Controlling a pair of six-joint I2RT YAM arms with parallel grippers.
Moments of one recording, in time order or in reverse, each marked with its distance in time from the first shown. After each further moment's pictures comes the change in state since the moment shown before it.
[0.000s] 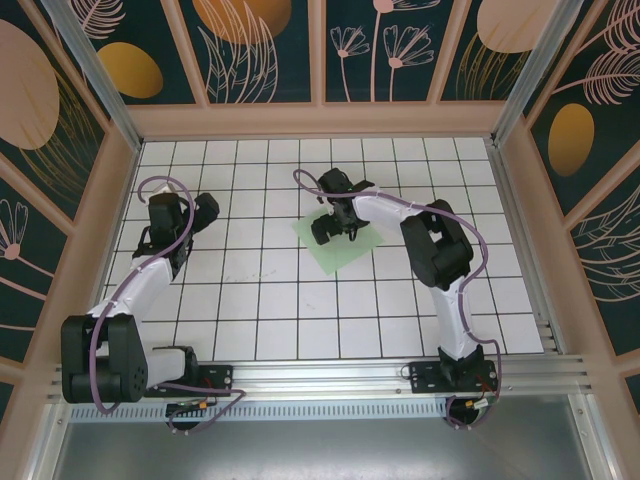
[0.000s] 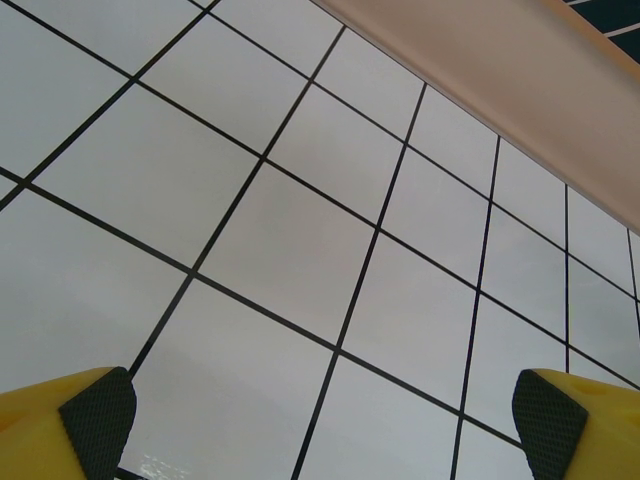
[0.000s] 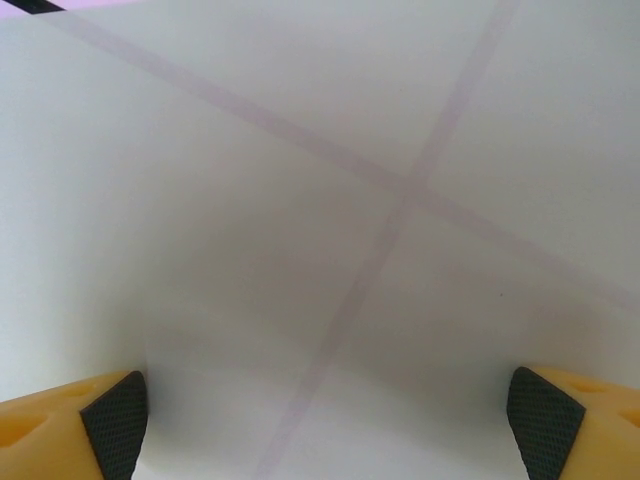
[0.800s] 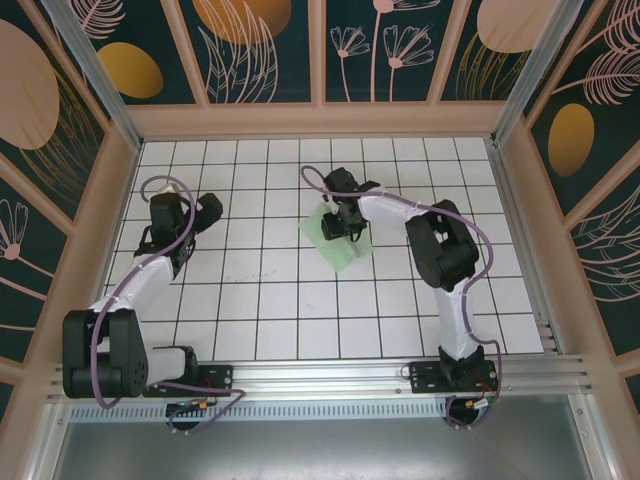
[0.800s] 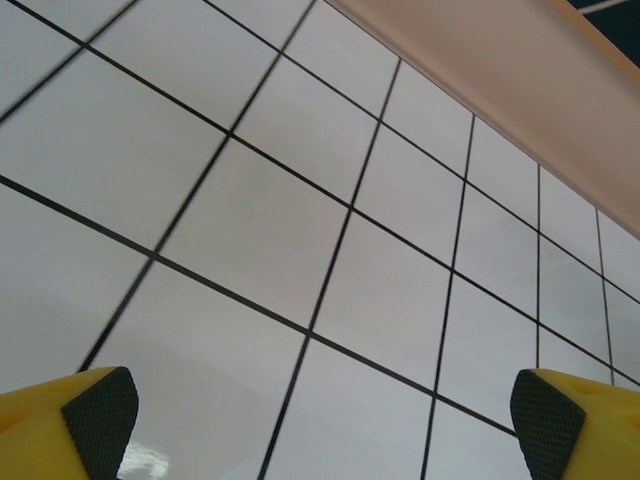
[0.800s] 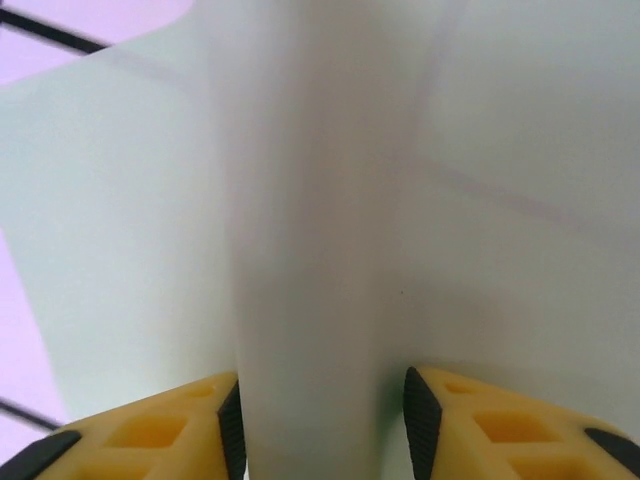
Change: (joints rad) left arm 0.000 0.028 -0.005 0.029 0.091 -0.026; right arm -0.020 -0.047 -0.053 0.028 -0.098 0.129
